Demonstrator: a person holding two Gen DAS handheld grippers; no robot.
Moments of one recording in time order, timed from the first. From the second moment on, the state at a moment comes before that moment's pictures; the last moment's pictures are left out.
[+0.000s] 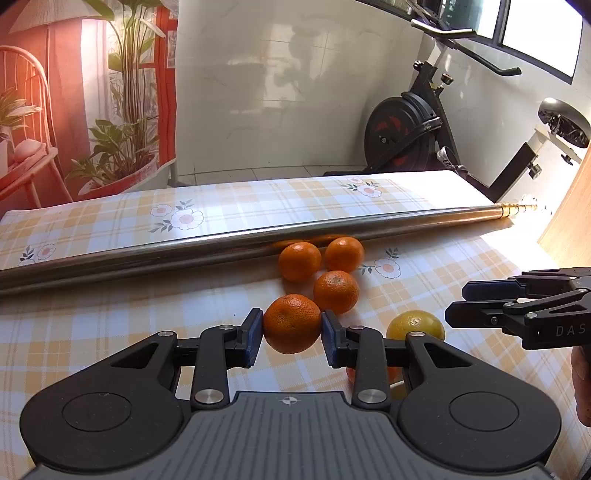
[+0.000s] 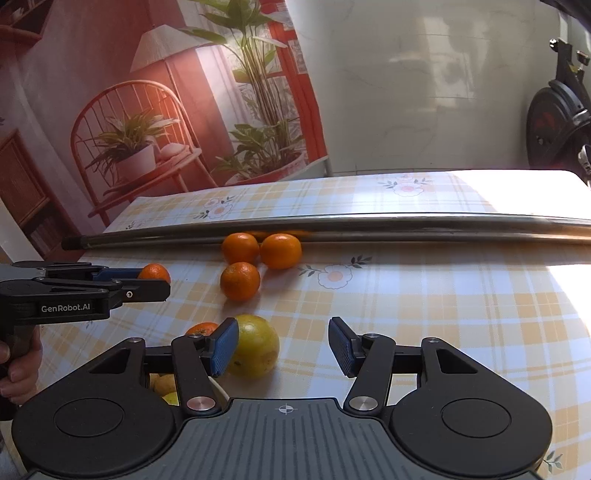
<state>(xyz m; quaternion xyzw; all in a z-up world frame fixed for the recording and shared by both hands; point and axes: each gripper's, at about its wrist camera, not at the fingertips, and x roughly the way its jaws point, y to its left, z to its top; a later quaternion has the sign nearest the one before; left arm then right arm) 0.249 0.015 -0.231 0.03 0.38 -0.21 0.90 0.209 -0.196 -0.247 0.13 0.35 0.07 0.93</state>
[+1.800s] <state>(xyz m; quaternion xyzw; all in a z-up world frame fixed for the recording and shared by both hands) 0.084 0.024 -0.217 0.01 0.41 -0.19 0.89 0.093 -0.180 -0.221 0.14 0.33 0.08 0.93</state>
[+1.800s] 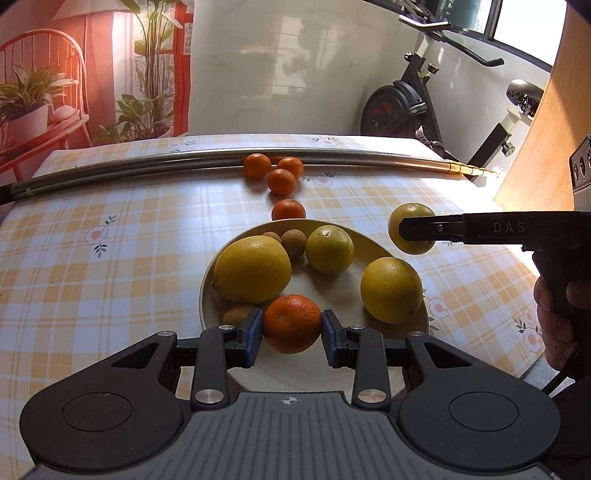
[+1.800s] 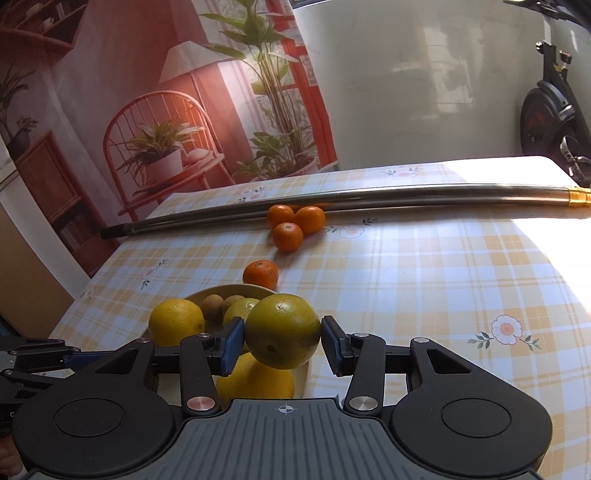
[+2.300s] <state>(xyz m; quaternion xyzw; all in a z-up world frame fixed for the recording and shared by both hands) 0.079 0.029 -0.234 0.01 0.42 -0.20 0.88 0.060 -0.172 -0.220 0.10 0.36 0.08 0.92</state>
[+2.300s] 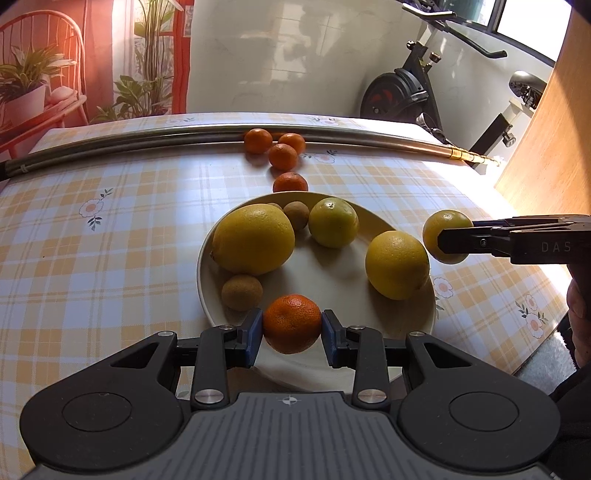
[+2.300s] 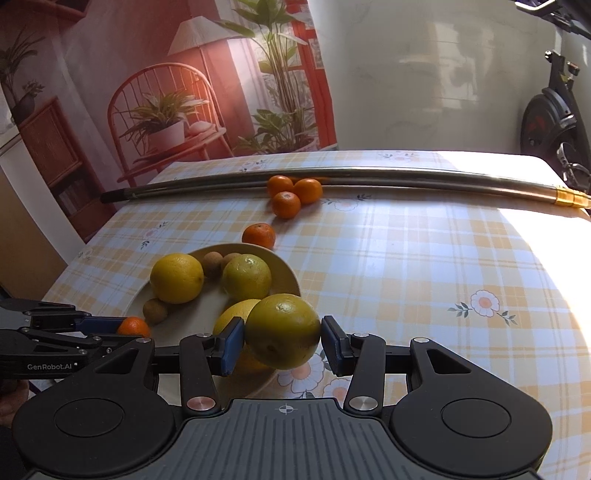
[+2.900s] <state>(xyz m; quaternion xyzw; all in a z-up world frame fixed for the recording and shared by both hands) 0.078 0.035 -0.242 -0.01 0.42 -0.20 0.88 0.068 -0.154 -0.219 0.06 0.39 0.10 0.91</state>
